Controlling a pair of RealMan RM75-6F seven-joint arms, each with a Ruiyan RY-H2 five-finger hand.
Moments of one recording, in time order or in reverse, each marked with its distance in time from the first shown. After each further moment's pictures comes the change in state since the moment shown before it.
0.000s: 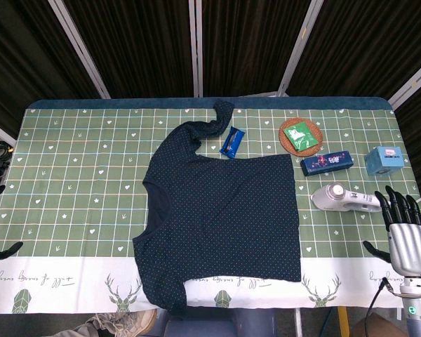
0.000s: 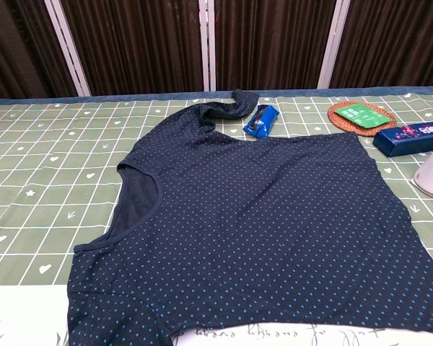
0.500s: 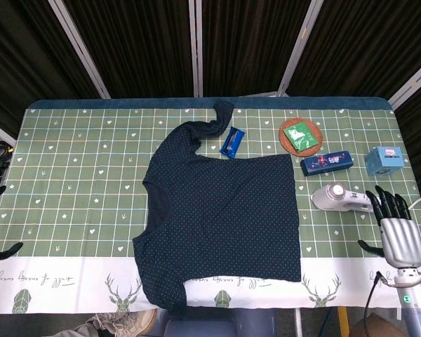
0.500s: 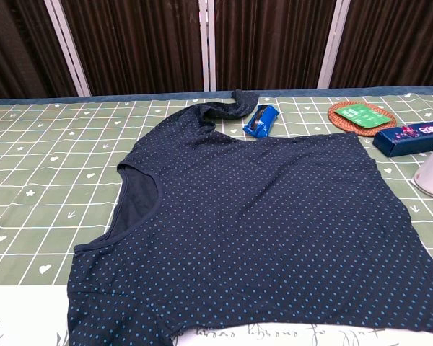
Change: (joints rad) left arm -0.007 -0.009 -0.001 0.005 -0.014 -0.016 0.023; right arm 0.064 -0.027 0.016 0.108 0.065 -0.180 0.054
